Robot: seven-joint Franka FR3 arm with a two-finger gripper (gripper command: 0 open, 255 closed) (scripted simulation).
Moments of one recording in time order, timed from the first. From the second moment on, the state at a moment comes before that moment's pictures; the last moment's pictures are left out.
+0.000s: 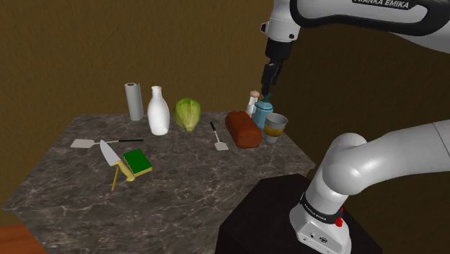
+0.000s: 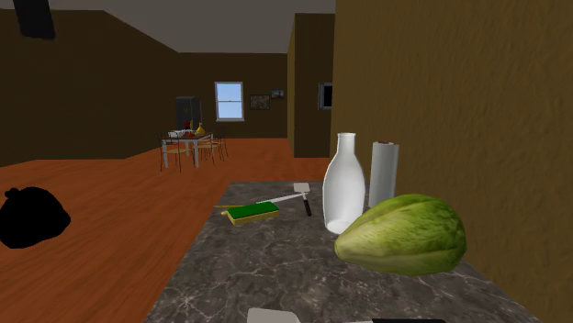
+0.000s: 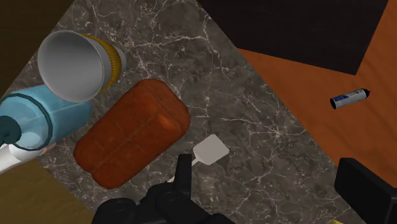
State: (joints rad) arm 0.01 -0.80 0.05 -2.31 -0.10 1.54 -0.15
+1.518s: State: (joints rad) arm -0.13 -0.19 0.07 -2.35 -0.07 2.20 0.29
